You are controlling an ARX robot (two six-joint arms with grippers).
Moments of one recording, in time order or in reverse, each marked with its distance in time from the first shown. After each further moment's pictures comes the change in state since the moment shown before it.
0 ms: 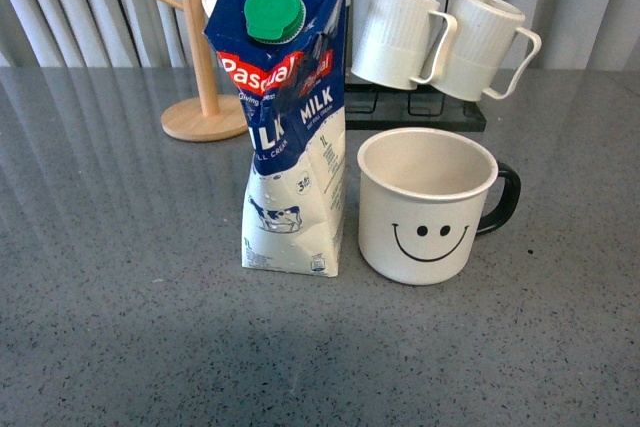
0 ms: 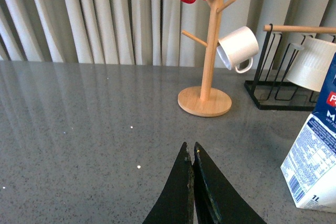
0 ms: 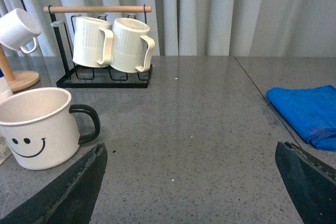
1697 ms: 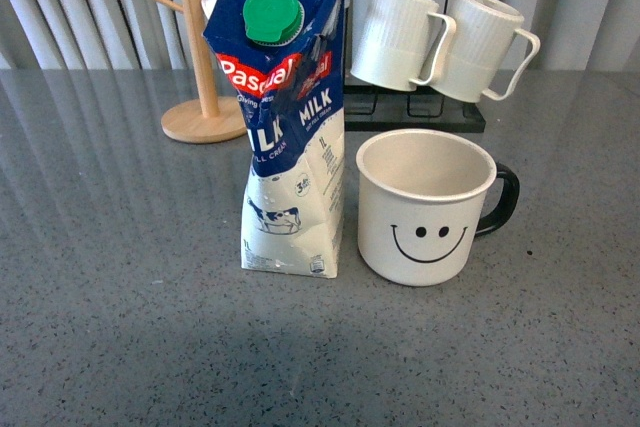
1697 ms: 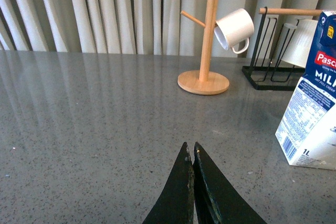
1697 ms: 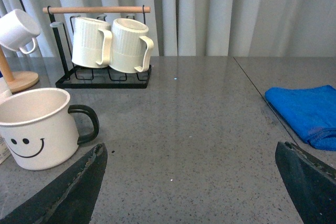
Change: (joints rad) left arm 0.002 -0.547 -0.188 -0.356 -0.001 0.001; right arm 0.000 0.000 0.000 0.001 0.000 0.000
